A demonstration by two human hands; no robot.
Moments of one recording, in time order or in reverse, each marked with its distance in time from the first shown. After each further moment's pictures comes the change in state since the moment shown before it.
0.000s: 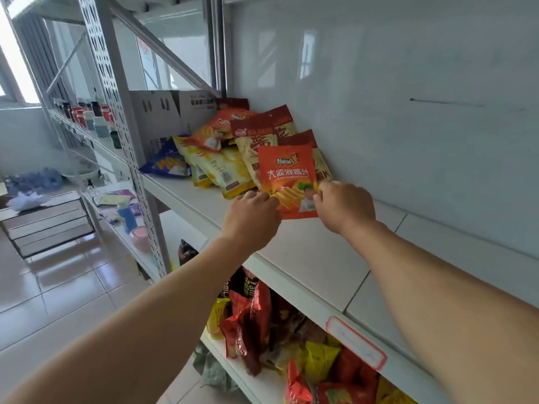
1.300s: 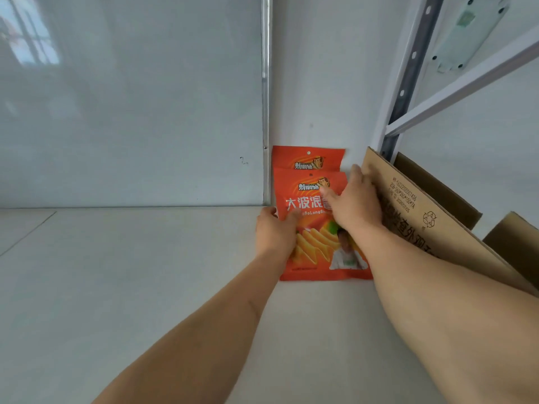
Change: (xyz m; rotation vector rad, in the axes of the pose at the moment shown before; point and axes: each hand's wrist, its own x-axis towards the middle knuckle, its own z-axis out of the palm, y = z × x) left_hand -0.035 0.702 -0.005 -1.433 -0.586 -0.238; right_hand -0.364 0.555 -0.157 0.108 0.269 1.030
